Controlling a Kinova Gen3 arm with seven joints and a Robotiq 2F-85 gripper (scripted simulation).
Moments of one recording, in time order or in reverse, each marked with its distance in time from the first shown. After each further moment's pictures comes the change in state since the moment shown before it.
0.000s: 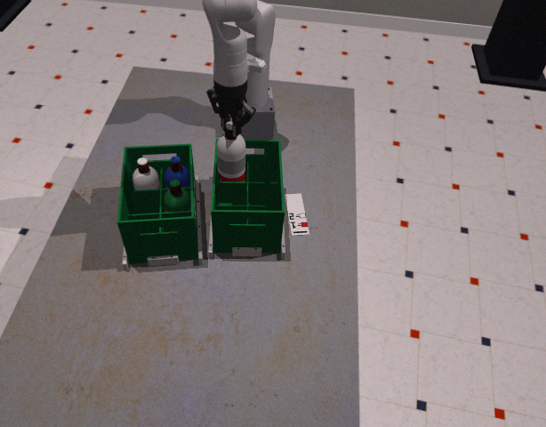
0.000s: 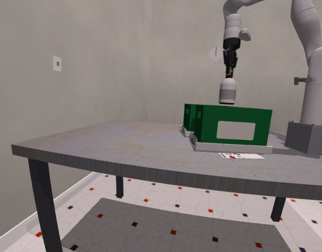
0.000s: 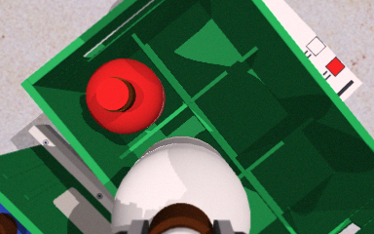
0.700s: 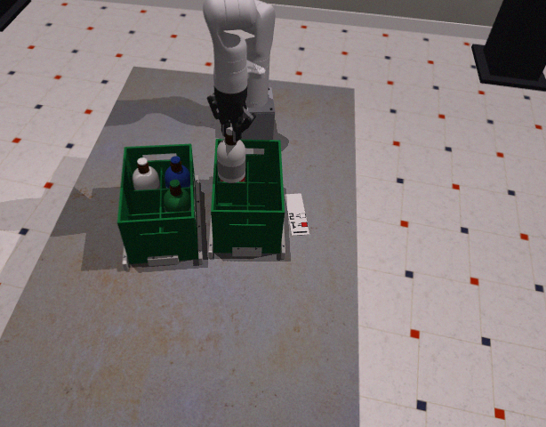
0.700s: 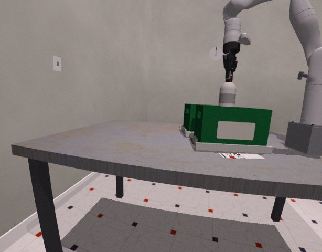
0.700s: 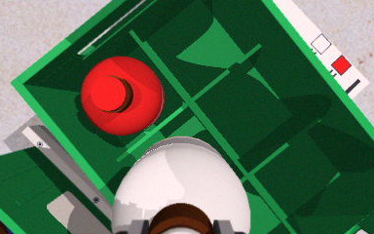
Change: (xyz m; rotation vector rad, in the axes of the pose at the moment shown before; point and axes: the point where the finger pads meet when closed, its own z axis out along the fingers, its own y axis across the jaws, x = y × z) arm 0.000 0.000 0.018 0.000 0.000 0.000
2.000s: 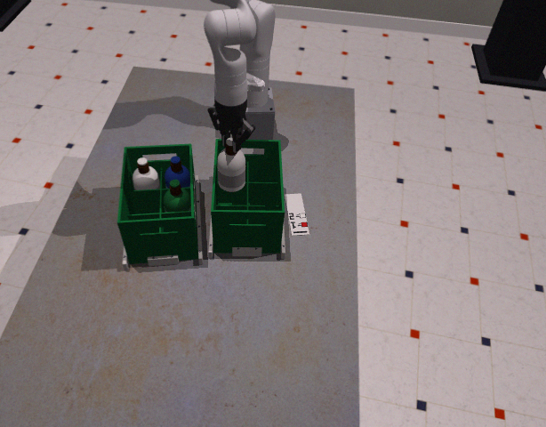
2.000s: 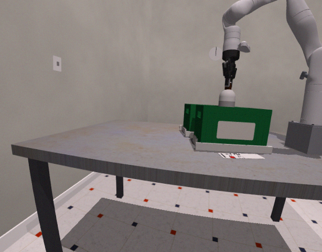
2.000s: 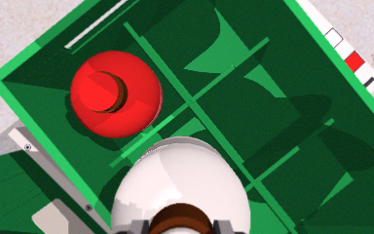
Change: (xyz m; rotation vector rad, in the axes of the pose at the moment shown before) arm 0.000 0.000 0.034 0.000 0.000 0.000
